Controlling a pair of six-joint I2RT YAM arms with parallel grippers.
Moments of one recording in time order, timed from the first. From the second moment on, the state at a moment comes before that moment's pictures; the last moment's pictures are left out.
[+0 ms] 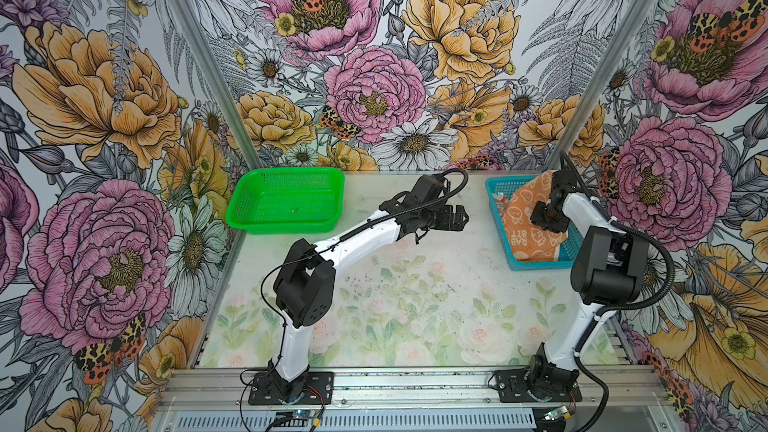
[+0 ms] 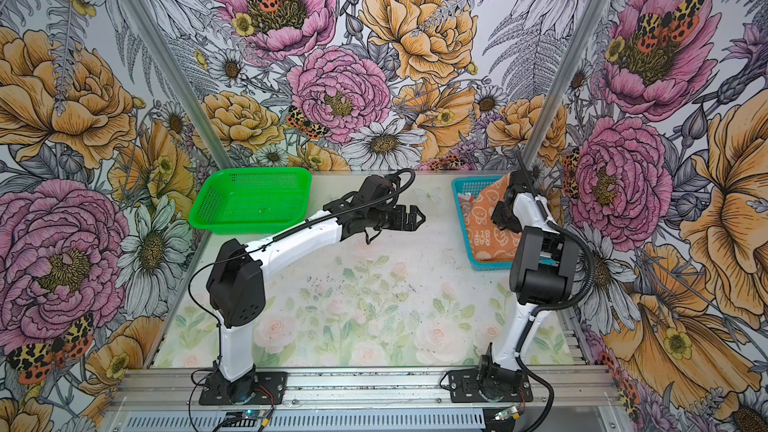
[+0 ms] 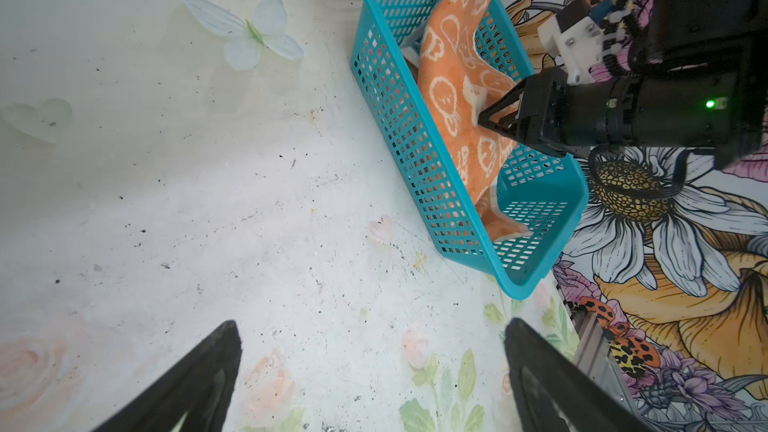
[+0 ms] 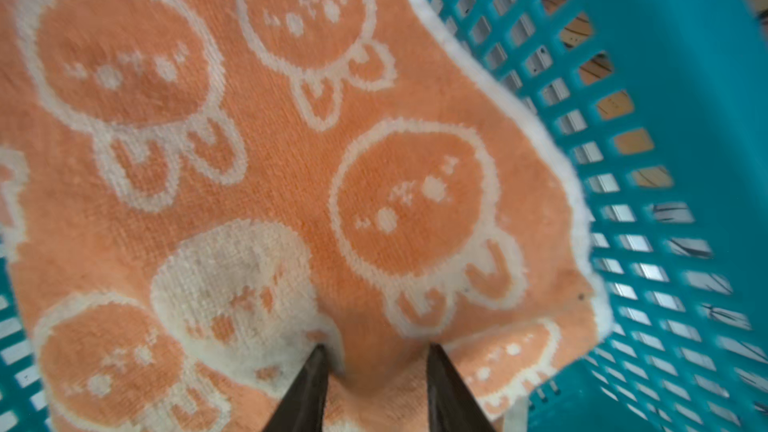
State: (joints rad) left arm -0.78 1.97 1.71 -0.40 0.17 -0.56; right arm -0.27 1.94 1.53 -0.77 0.04 0.25
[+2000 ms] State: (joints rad) left arm -0.63 1.25 1.14 -0.49 -0.10 -0.57; right arm 0.44 2.22 1.94 -0.84 -0.14 0.44
